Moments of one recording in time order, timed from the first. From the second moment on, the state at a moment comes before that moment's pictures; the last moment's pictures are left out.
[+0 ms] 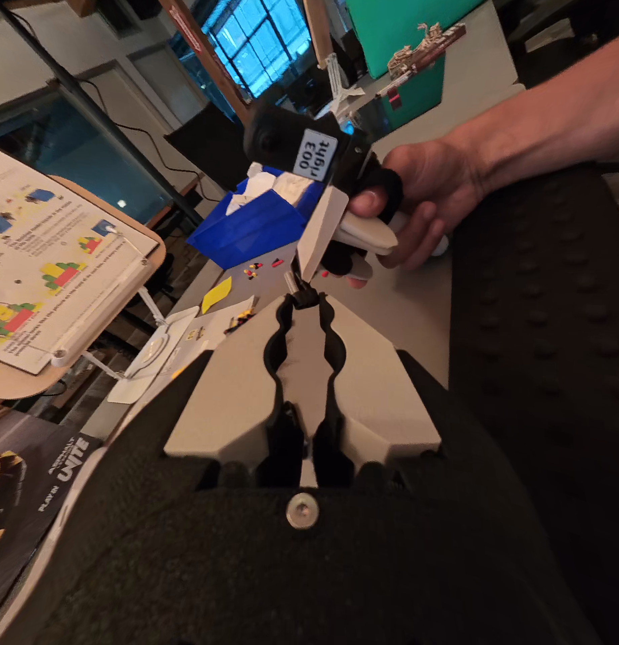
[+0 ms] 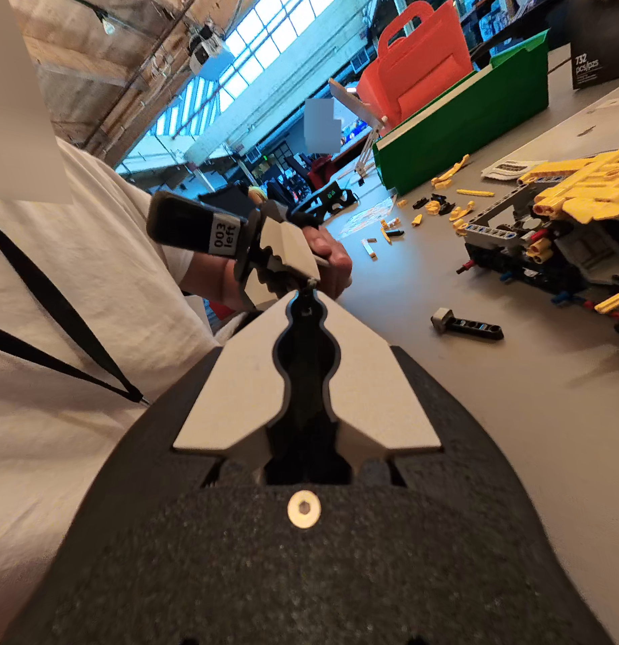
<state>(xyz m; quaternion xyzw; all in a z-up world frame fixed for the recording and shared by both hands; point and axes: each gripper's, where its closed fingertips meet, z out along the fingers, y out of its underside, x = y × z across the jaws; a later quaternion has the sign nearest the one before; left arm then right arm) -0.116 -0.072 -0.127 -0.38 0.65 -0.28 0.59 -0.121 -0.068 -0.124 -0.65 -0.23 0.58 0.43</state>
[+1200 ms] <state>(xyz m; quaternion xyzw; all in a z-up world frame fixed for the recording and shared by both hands) -0.116 -0.045 -0.126 -0.42 0.64 -0.23 0.60 -0.121 -0.042 -0.124 -0.68 -0.17 0.54 0.47</state>
